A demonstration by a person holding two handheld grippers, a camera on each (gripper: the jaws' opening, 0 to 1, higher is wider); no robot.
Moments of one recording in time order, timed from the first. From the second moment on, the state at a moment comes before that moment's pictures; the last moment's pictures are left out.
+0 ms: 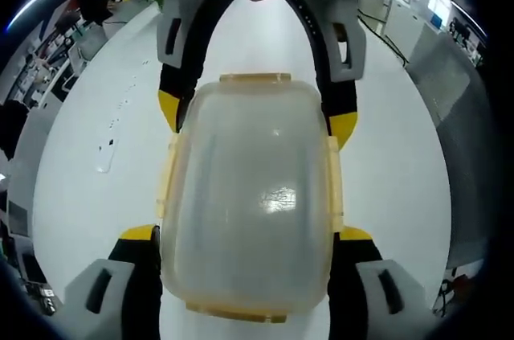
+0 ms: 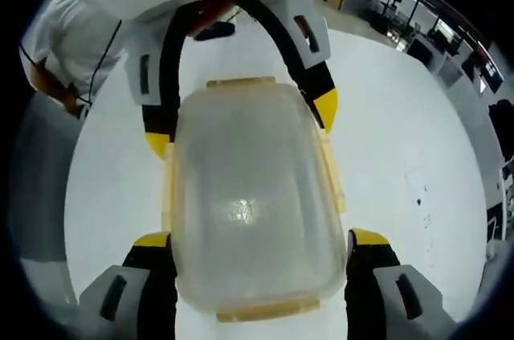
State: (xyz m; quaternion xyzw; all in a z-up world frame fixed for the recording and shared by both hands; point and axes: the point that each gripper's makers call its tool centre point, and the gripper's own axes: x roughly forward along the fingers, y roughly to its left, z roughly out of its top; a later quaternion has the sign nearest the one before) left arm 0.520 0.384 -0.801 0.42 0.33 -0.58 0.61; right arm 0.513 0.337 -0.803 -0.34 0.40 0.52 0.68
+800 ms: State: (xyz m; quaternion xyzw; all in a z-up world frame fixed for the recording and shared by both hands) left arm 0.516 0.373 -0.789 0.38 0.31 -0.60 0.63; right arm 0.508 0.348 -0.789 -0.28 0.30 0.57 0.71
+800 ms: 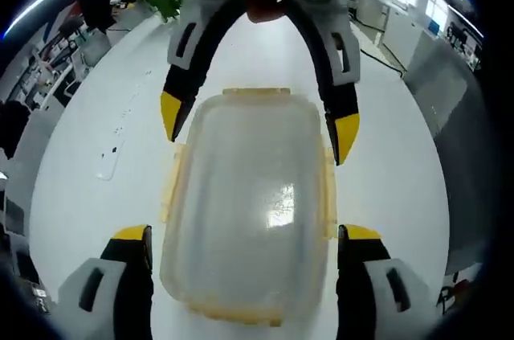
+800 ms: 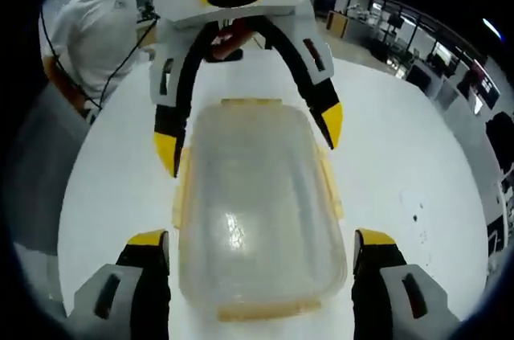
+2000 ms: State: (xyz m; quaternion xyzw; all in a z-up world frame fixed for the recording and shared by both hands) left arm 0.520 0.396 -0.752 0.13 0.20 -0.48 0.84; right arm 0.499 0.335 -0.752 -0.08 0.19 0.44 0.88
